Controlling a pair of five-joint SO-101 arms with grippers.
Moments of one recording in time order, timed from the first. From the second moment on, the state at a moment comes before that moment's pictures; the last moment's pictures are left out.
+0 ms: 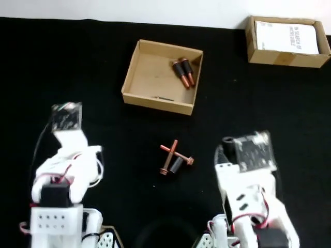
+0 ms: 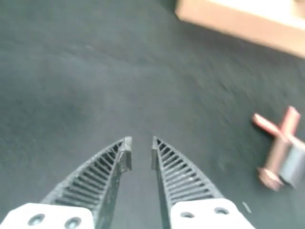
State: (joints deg) left arm -4.5 -73.3 63.2 69.0 7.4; right arm -6.7 -96.4 55.1 77.3 13.7
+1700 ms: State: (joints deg) left arm 36.6 39.2 -29.1 101.3 -88.4; right arm 22.8 -104.2 62.7 71.2 13.7
